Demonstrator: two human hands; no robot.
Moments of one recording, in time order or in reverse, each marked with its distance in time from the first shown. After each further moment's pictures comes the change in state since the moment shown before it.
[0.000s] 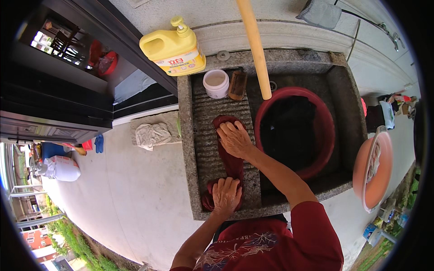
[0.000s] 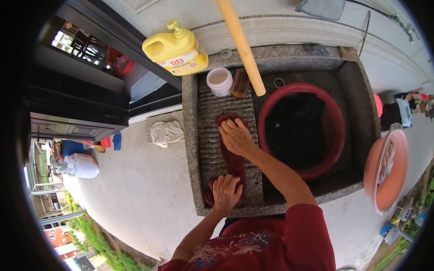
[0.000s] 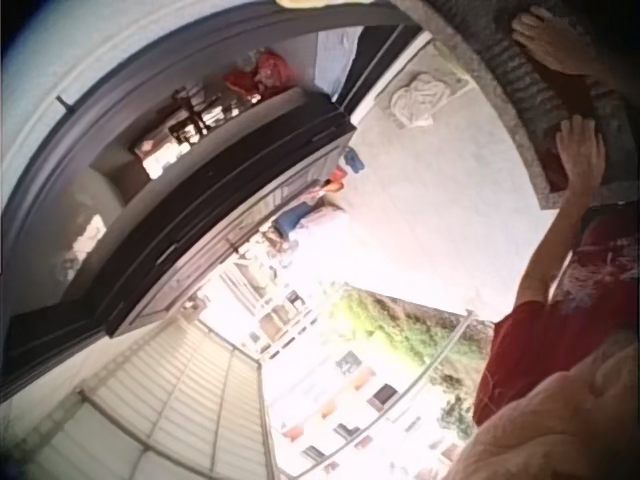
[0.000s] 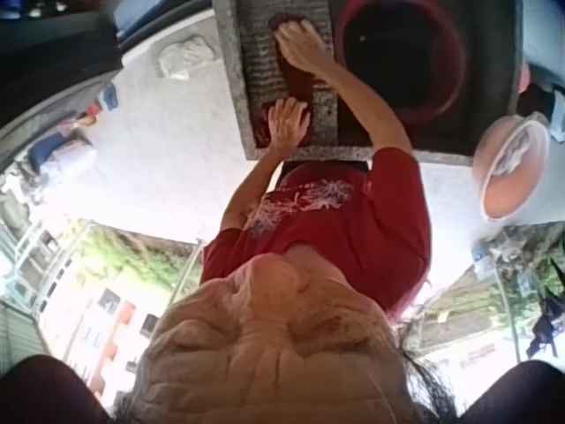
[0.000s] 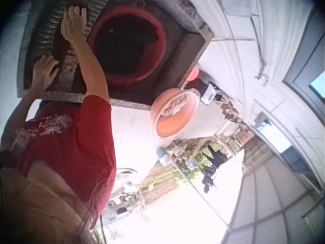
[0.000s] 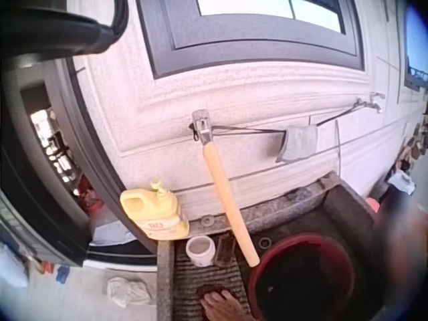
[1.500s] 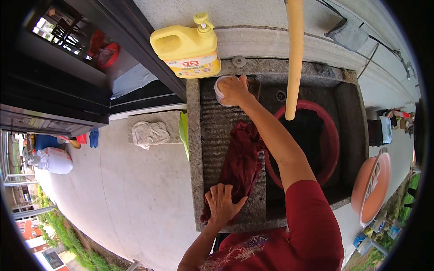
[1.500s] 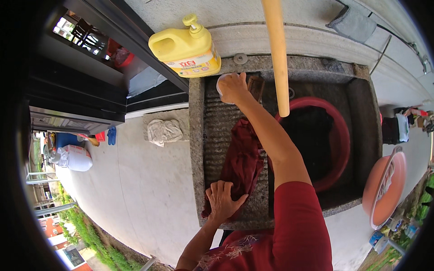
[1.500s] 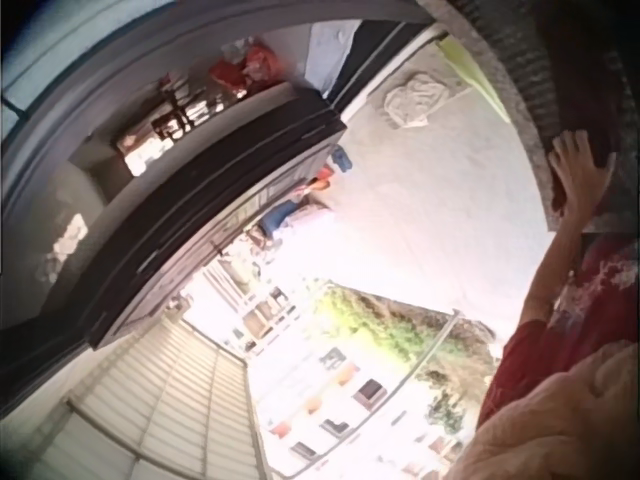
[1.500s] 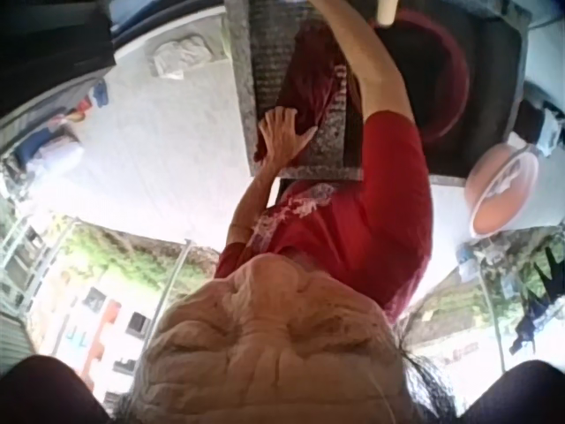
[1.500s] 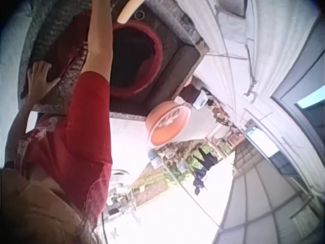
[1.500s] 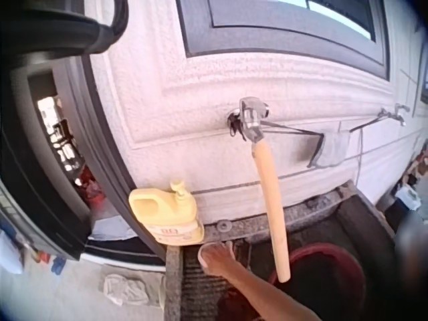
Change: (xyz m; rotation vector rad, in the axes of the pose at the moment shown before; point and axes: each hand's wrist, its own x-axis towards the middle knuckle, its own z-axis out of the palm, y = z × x) left_hand 0.018 -0.023 -0.012 -0.023 -0.043 -0.217; right_hand 0.163 0.101 0.037 -0.034 -0.362 0.226
